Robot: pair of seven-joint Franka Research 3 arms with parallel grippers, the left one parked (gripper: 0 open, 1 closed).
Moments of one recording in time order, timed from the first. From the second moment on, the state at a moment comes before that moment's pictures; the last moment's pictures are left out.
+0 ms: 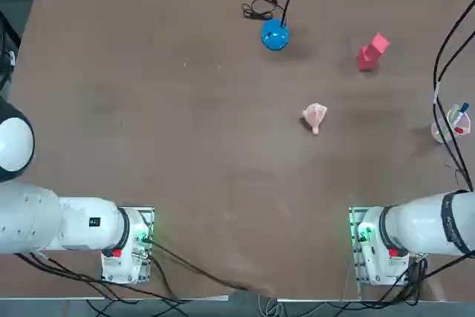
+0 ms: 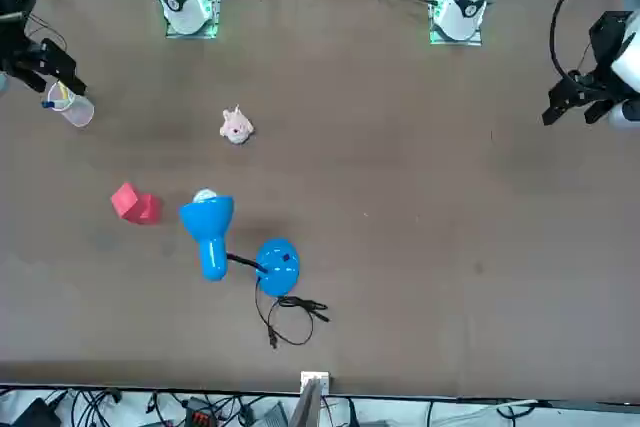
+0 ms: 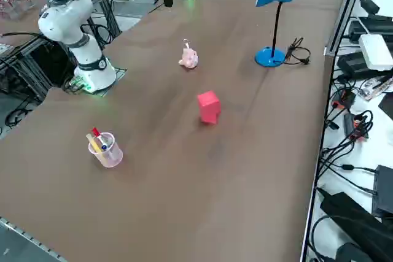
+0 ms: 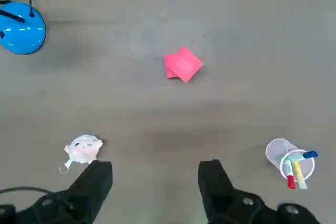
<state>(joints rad) 0.16 -0.11 -0.18 -1.70 -0.02 1.57 0.06</state>
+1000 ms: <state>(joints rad) 0.16 -0.01 -0.18 -1.70 -0.10 1.65 0.06</state>
